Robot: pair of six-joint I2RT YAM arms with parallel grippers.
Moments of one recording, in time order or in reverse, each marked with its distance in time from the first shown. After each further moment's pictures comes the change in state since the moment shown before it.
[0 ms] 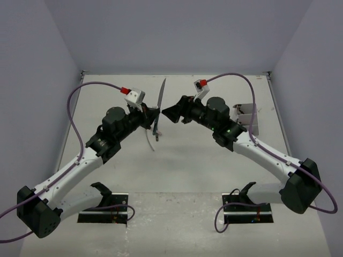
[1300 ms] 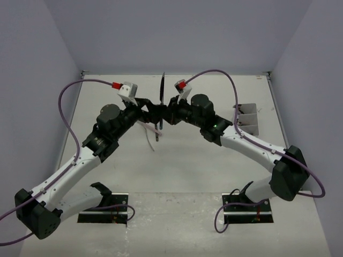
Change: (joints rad) left arm 0.013 0.003 0.054 0.041 -0.053 -0.083; right arm 0.069 0.160 0.096 -0.023 -0.014 -0.241
